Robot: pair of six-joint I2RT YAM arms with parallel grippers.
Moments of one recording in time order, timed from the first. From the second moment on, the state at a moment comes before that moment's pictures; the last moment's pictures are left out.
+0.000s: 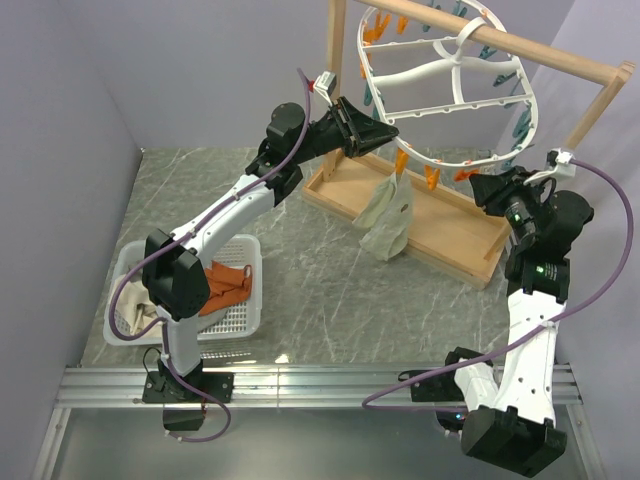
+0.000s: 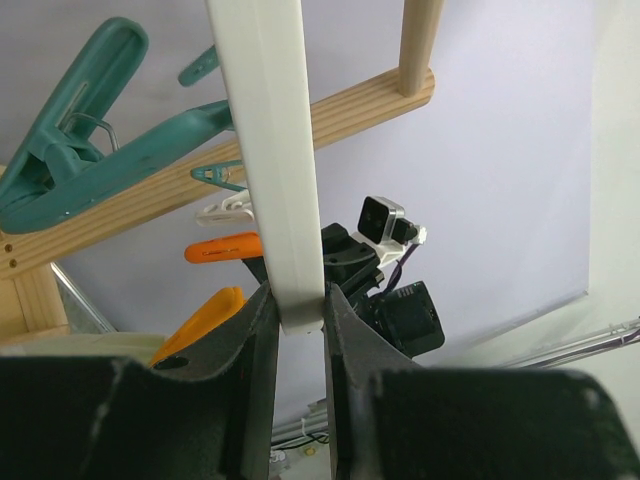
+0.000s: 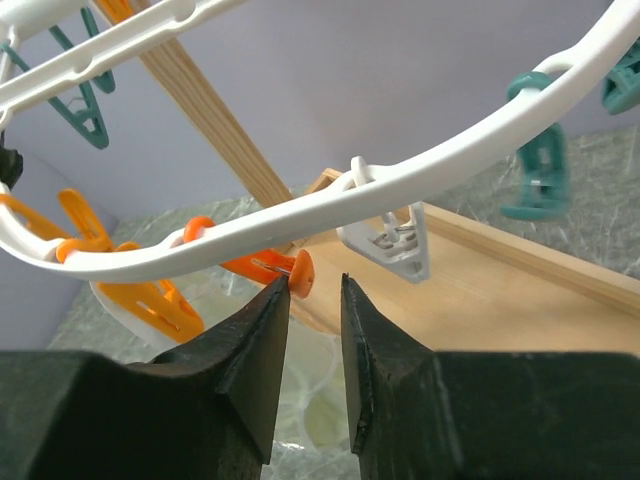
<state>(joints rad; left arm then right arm) -0.64 1.90 1.84 0.33 0.58 -1.37 -0.35 0.87 1.01 -0.14 -0.55 0.43</state>
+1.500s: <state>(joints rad) -0.82 1.46 1.32 0.29 0.62 -0.44 -0.29 0.83 1.20 -0.46 -0.41 0.36</state>
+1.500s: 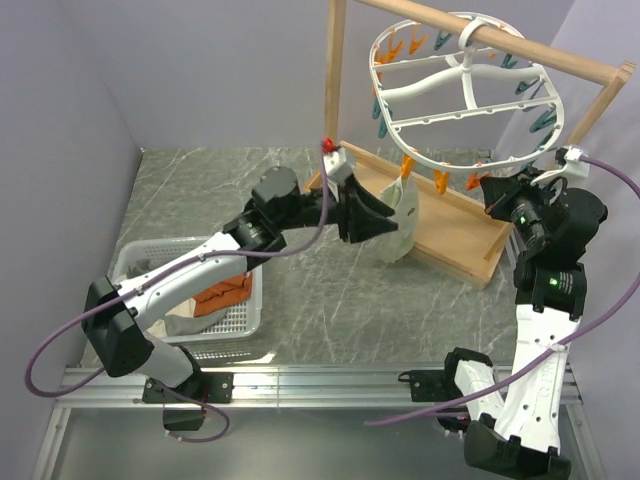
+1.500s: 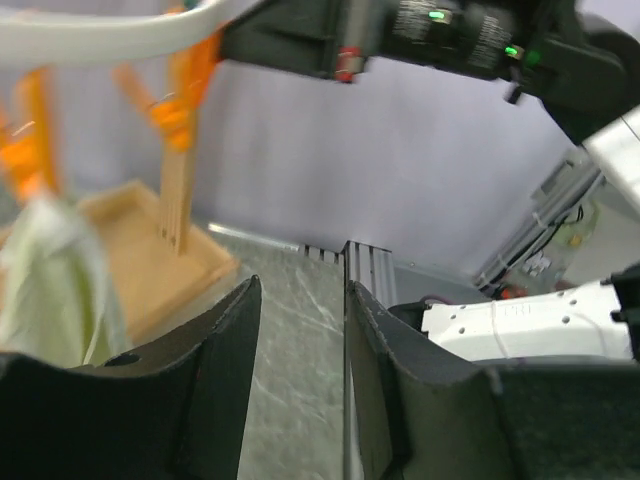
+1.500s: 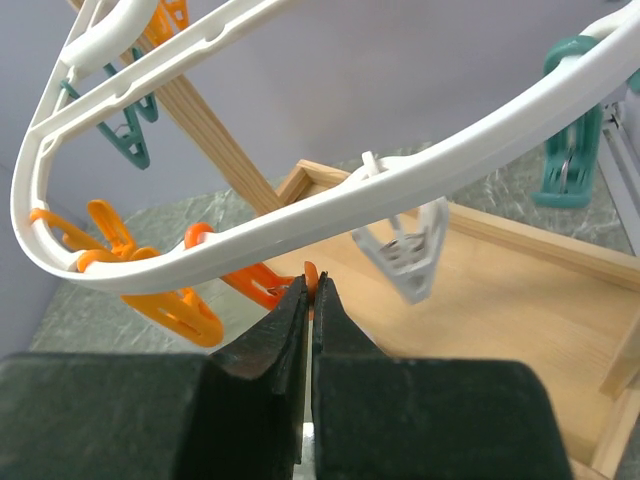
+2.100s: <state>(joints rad) -0.99 1.87 1.65 0.49 0.54 -0.11 -0.28 0.83 1.24 -0.53 -0.39 0.36</state>
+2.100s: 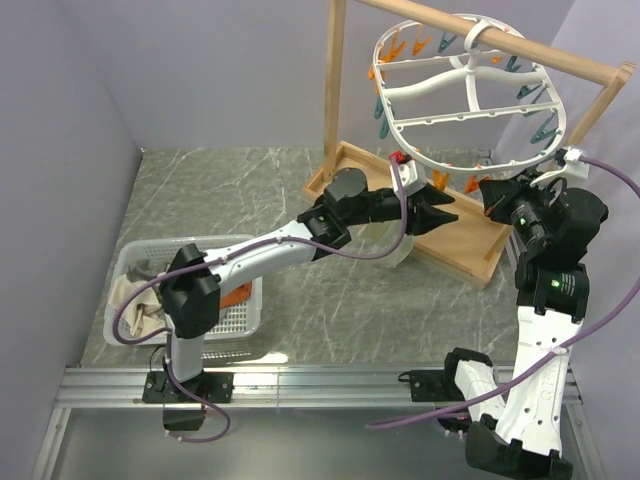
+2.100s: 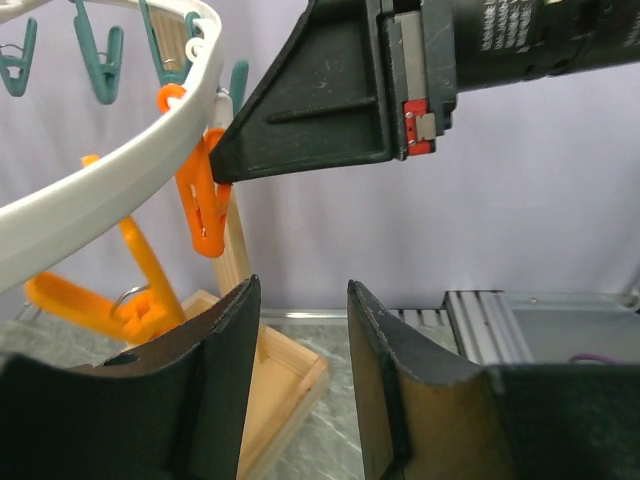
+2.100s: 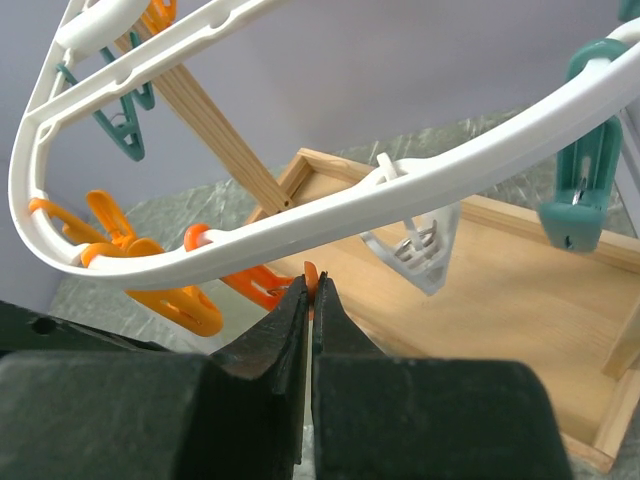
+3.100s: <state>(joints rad) -1.08 2.01 1.82 0.41 0.18 -0.04 -0.27 0.82 1.24 -0.54 -0.39 0.36</state>
